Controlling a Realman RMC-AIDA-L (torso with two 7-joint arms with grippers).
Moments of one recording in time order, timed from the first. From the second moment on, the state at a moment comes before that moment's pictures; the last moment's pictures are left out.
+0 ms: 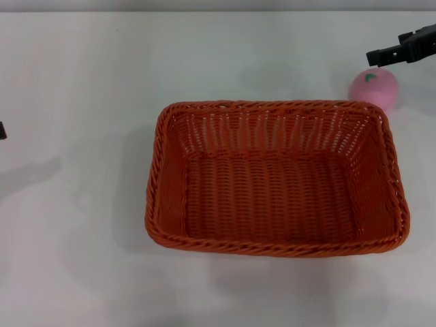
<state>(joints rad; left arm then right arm) -0.20 -2.07 -2.30 -1.63 2.24 -1.70 0.27 0.52 2.00 -0.87 -1.17 0.68 1.34 -0.90</state>
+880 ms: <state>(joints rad) -0.20 -2.08 -2.31 -1.63 2.20 -1.71 0.29 0.54 2.01 -0.97 -1.07 0.62 1.17 -0.86</state>
